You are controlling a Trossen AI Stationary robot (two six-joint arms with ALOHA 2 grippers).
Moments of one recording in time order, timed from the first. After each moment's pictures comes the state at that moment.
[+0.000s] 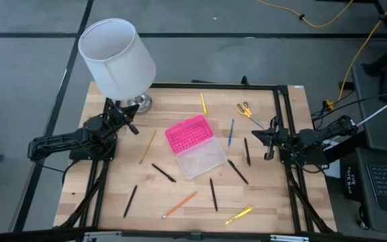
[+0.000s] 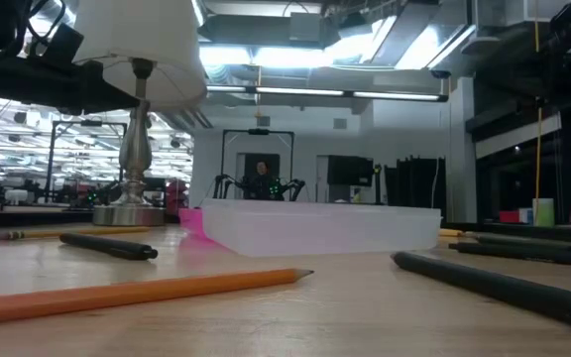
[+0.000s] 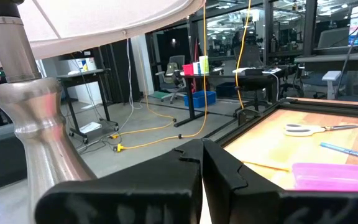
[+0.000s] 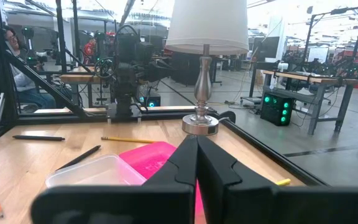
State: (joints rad) left arm 0.23 0.00 0.01 0.08 -0.58 0.14; right arm 0.39 0.01 0.01 0.13 0.65 -0.11
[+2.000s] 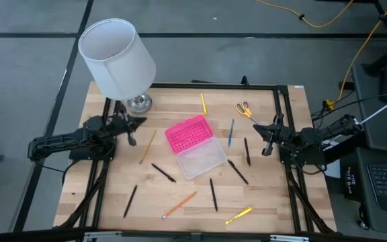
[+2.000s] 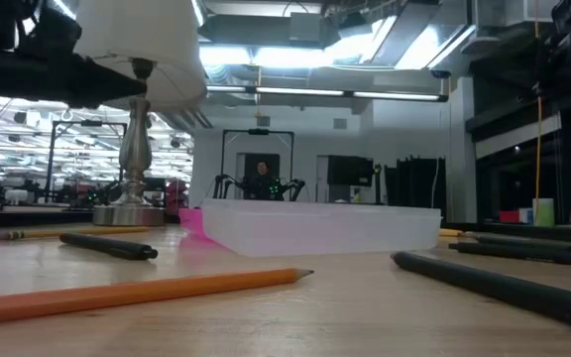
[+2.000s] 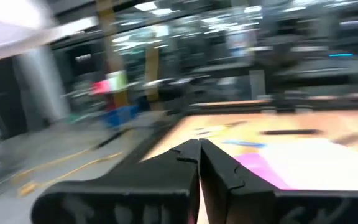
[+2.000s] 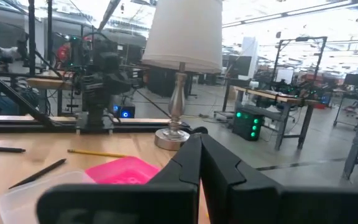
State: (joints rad) left arm 0.23 0.00 0.01 0.08 -0.12 0.17; right arm 0.38 0.09 0.01 0.32 0.74 -0.27
